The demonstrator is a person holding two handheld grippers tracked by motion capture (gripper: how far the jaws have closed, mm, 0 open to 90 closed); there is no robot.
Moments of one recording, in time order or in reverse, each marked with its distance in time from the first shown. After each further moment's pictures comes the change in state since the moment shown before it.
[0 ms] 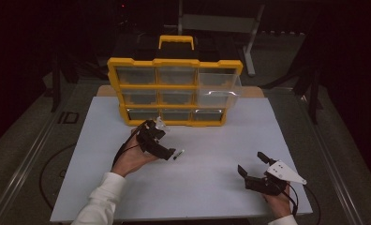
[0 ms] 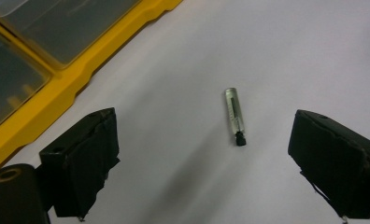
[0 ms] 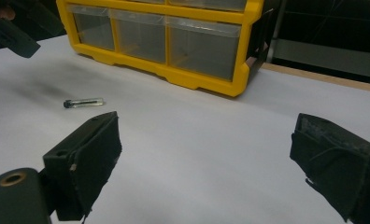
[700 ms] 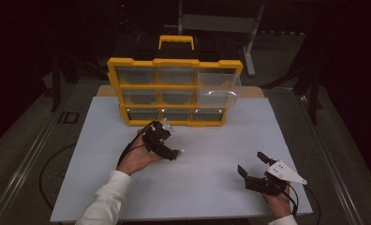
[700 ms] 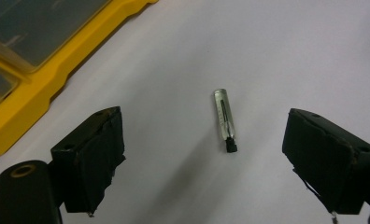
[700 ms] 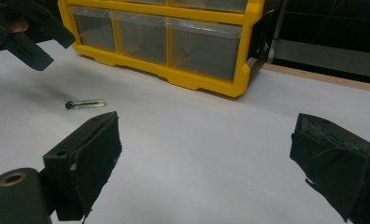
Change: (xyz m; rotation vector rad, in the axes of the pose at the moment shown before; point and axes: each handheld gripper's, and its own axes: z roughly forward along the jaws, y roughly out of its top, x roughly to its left) left arm -0.005 0.007 0.016 0.041 -0.032 0.015; right arm 0.000 0.000 0.000 -0.004 0.004 0.001
